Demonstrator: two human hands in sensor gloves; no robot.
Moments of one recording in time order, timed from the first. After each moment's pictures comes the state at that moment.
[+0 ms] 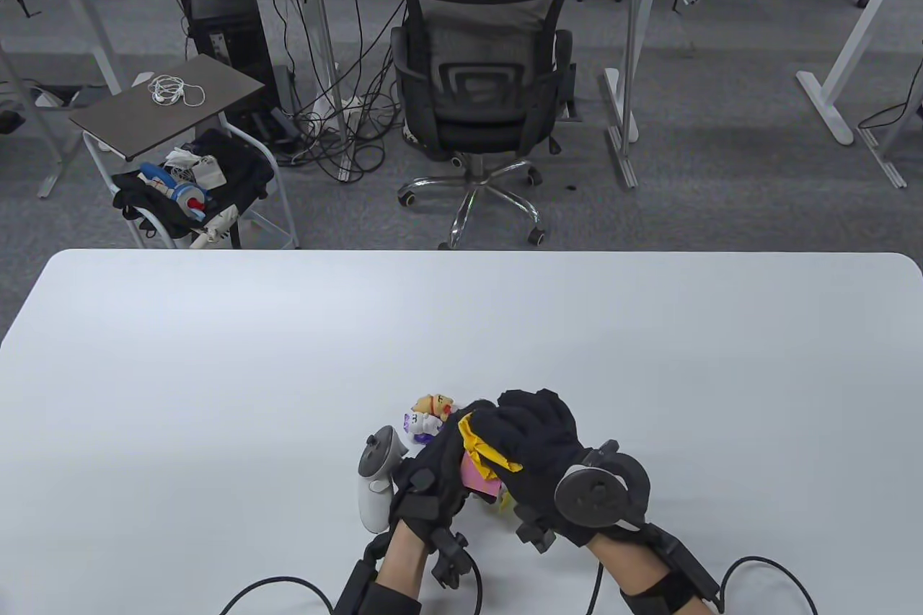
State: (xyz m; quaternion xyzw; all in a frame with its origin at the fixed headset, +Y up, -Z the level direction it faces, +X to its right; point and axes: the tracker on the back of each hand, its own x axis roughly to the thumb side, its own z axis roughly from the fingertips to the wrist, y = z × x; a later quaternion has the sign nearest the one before) left_hand -0.073 -0.801 -0.360 -0.22 -0.17 0.81 0.52; right_hand 0.103 -0.680 -0.319 0.34 -0.24 0.86 0.30
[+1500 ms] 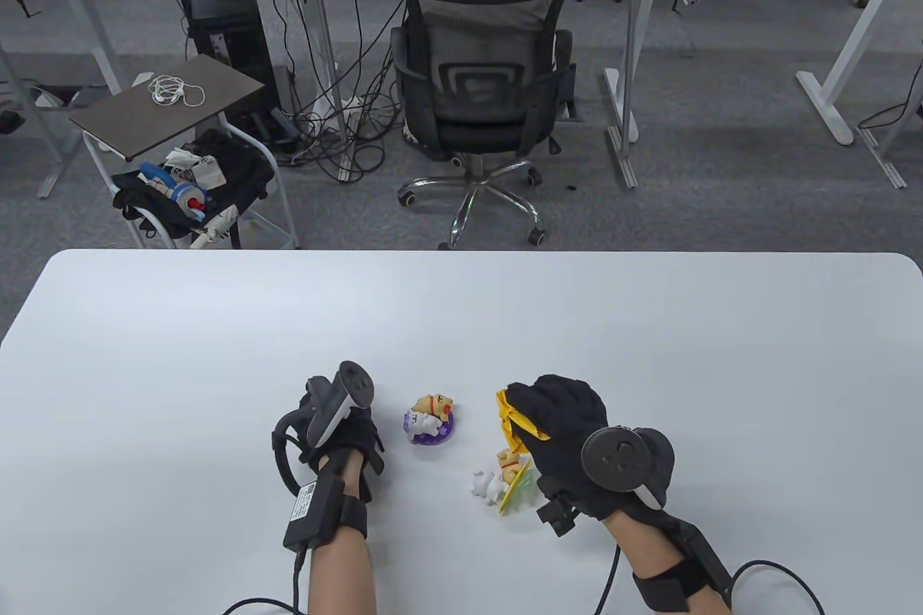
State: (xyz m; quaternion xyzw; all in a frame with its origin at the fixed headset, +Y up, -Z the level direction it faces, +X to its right) left_hand -0.199 -0.801 -0.442 -0.15 0.18 0.10 0.96; right_hand 0.139 -0.688 -0.353 0.24 -0.19 0.89 0.34
